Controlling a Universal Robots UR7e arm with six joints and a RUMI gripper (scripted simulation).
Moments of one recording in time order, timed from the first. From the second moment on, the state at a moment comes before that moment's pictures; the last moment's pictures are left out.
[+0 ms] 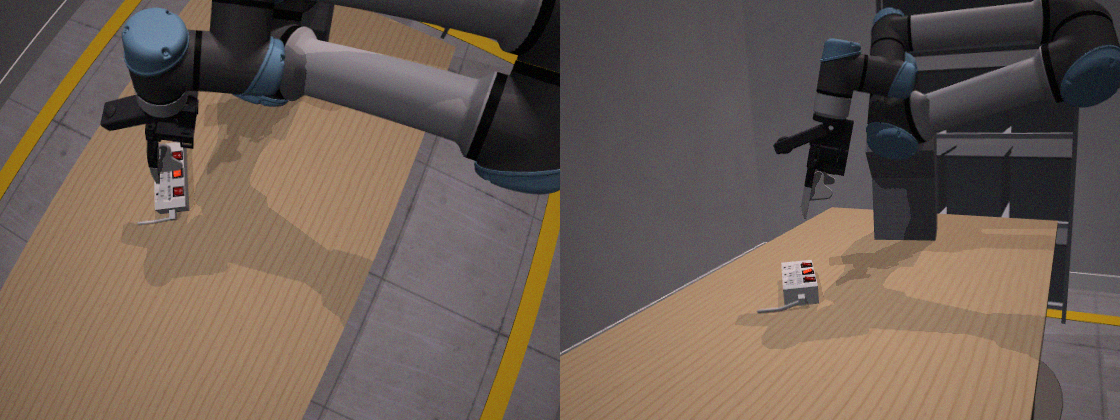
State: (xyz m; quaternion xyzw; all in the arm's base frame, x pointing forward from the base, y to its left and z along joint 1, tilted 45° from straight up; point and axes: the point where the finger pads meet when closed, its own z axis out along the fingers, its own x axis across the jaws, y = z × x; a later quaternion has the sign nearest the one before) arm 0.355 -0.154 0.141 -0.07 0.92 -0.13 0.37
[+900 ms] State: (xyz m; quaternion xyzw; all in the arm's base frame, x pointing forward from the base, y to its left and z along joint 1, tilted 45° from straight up) arm 0.367 -0.172 0.158 0.00 0.92 -0.04 0.39
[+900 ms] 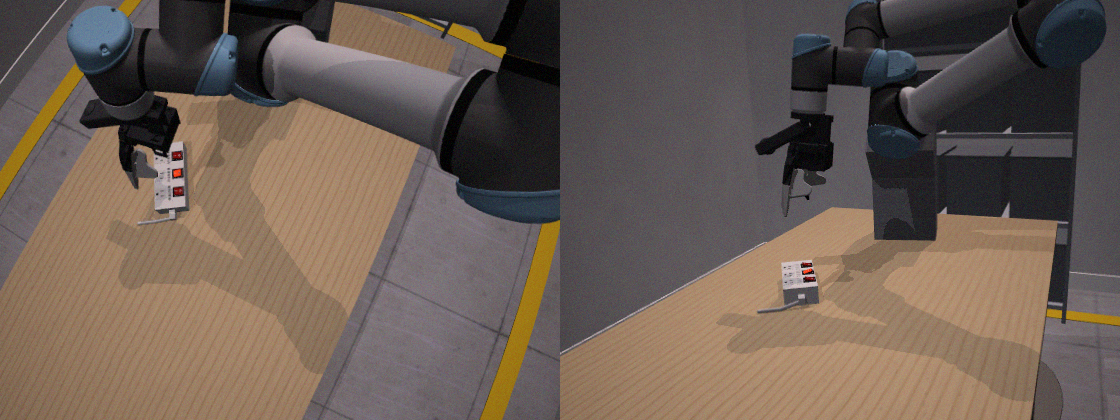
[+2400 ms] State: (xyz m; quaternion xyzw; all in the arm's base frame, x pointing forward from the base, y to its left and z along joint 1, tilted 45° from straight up) arm 0.389 -0.203 0.157 0.06 0.92 0.05 0.38
